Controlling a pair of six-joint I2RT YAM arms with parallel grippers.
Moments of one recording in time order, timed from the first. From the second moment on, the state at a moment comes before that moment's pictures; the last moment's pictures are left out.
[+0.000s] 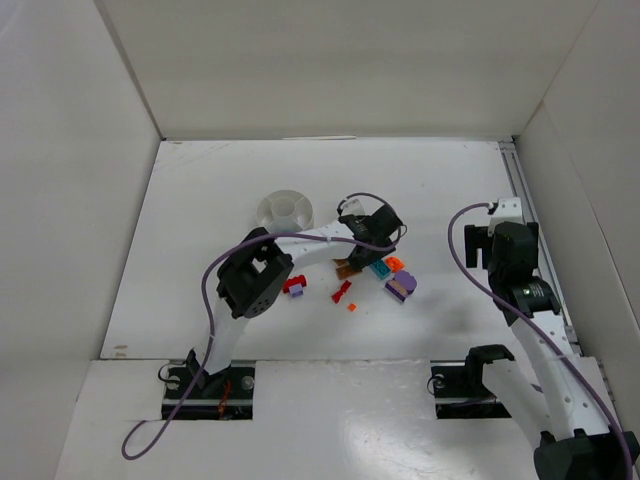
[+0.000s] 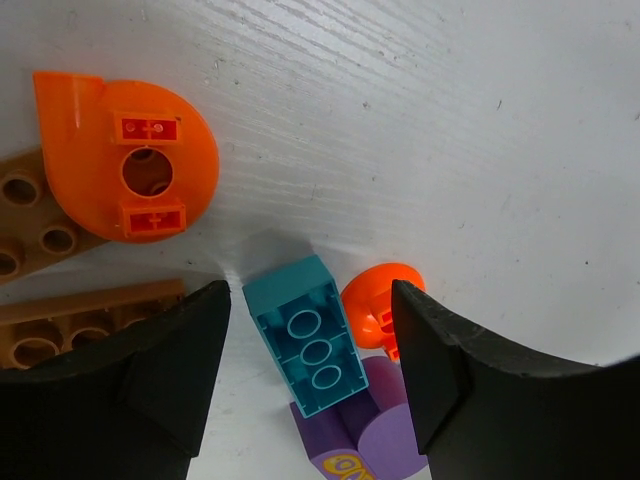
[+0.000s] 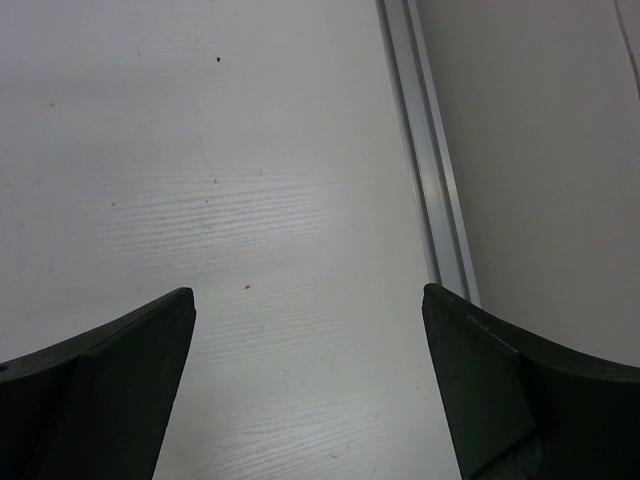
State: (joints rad) left arm -0.95 2.12 1.60 -0.58 -0.30 -1.33; right arm 0.10 0.72 0.66 -0.46 0.42 -0.15
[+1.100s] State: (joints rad) left arm -0.98 2.16 1.71 -0.77 -0.53 -1.32; right arm 0.10 0.68 0.64 -0.43 0.40 -0.16
